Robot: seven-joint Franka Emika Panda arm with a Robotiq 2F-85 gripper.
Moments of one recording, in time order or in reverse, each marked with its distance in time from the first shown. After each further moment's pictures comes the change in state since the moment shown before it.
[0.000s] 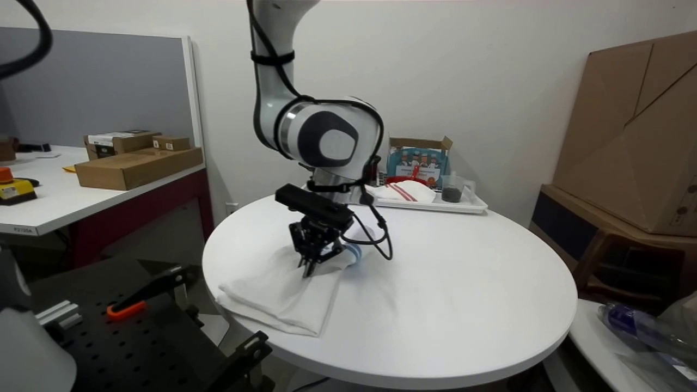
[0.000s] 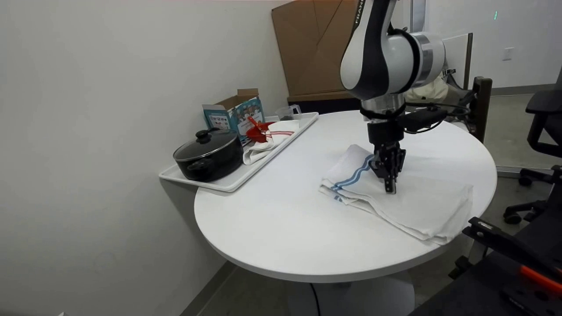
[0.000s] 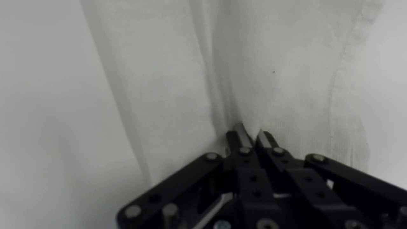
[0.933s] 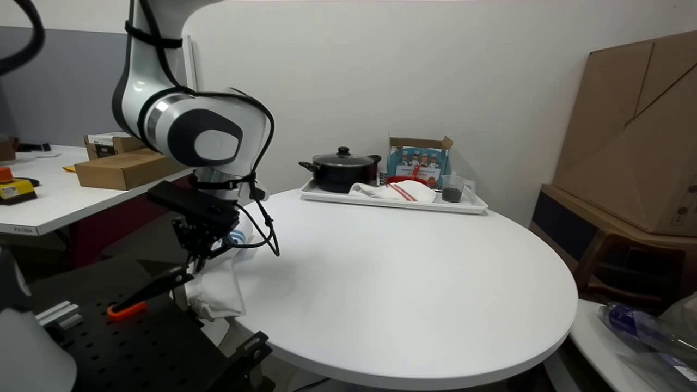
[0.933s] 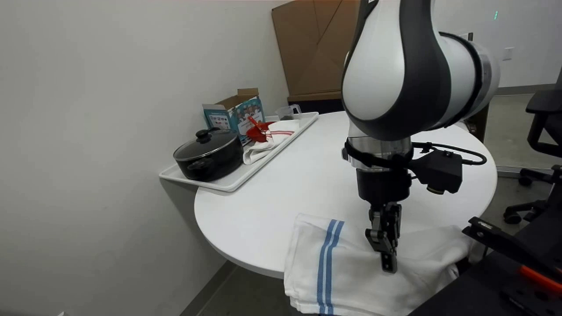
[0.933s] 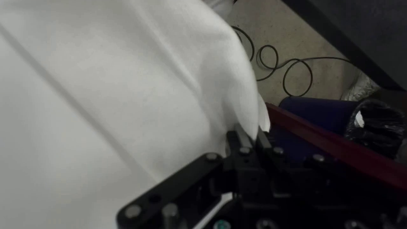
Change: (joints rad) arm -0.036 -0.048 0.395 -0.333 0.043 0.276 0.025
